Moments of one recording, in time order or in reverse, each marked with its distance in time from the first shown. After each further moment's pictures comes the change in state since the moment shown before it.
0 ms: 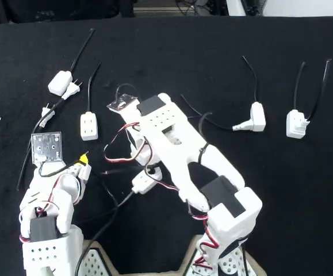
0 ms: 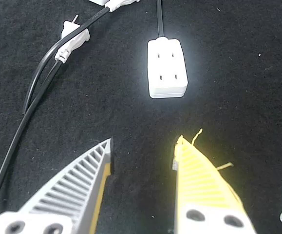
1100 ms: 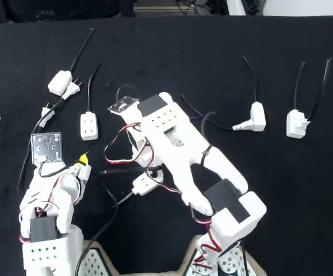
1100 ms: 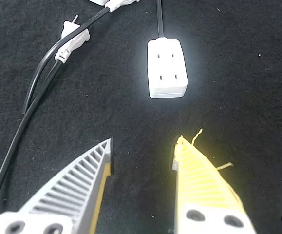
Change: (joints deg) left arm 0.0 0.0 0.0 0.0 0.0; right arm -0.4 -5.5 0.6 5.8 -0.1
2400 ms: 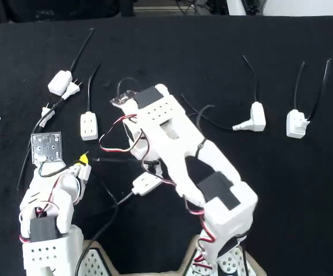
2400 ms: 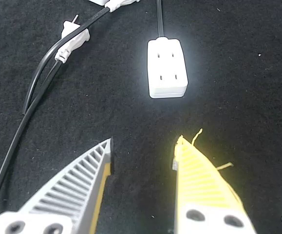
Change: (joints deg) left arm 0.0 0.0 0.0 0.0 0.0; right arm 0.3 5.8 -9.1 6.4 -5.8
